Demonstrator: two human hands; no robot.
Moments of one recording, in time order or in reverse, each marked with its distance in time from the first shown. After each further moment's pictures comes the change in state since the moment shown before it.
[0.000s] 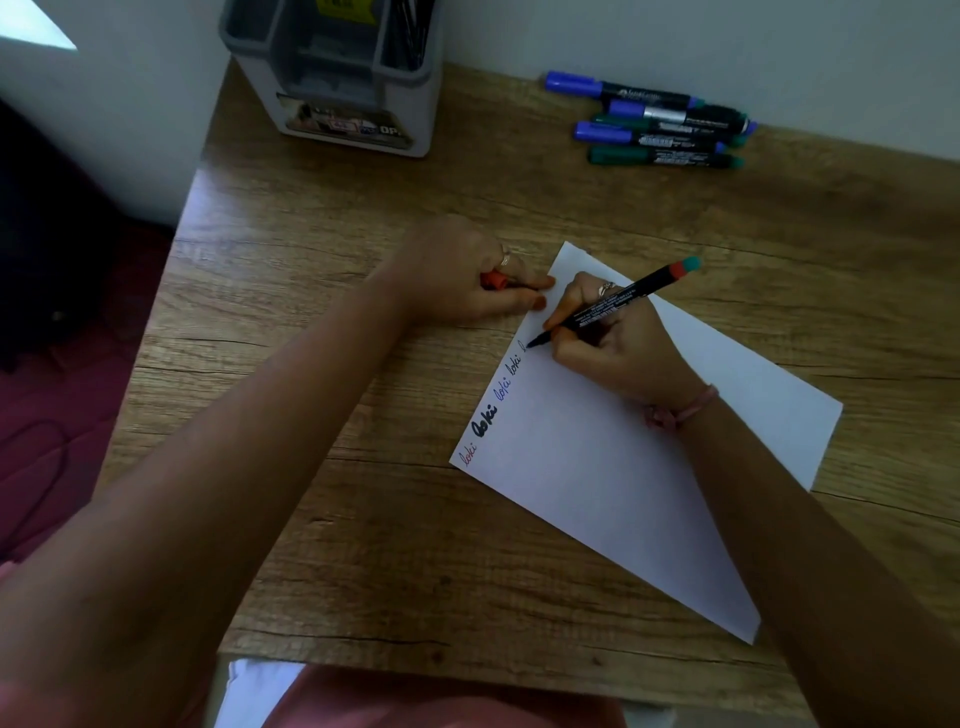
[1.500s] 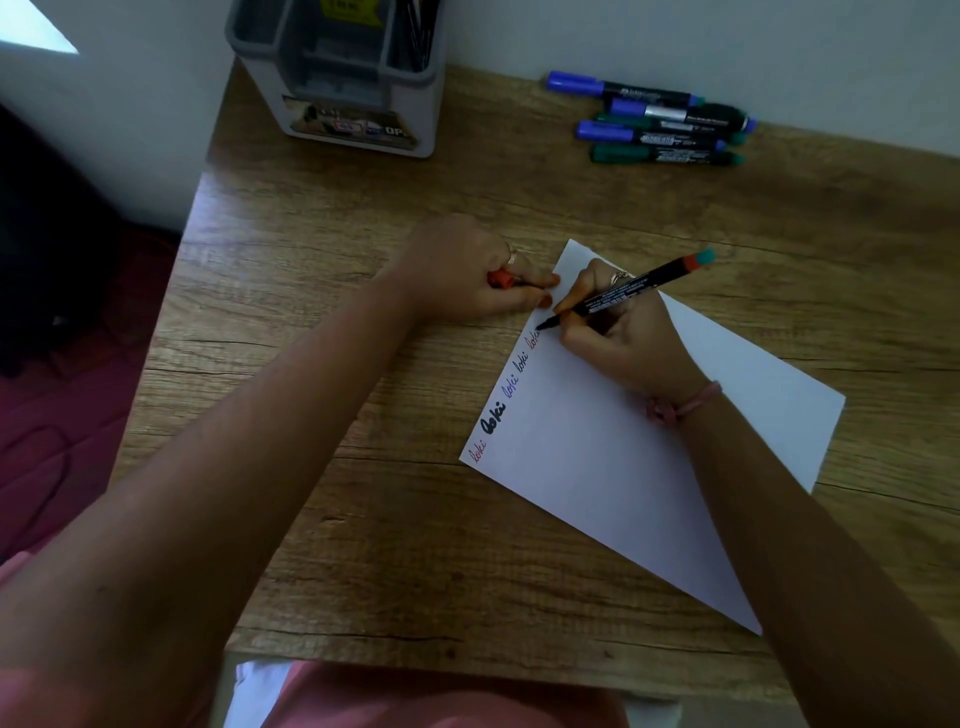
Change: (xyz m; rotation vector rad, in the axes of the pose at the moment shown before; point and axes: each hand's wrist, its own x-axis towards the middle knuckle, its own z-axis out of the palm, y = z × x) left_hand 0.001 -0.002 0.000 0.023 -0.018 0.010; right_hand 0.002 -0.003 0.003 -0.021 0.117 0.050
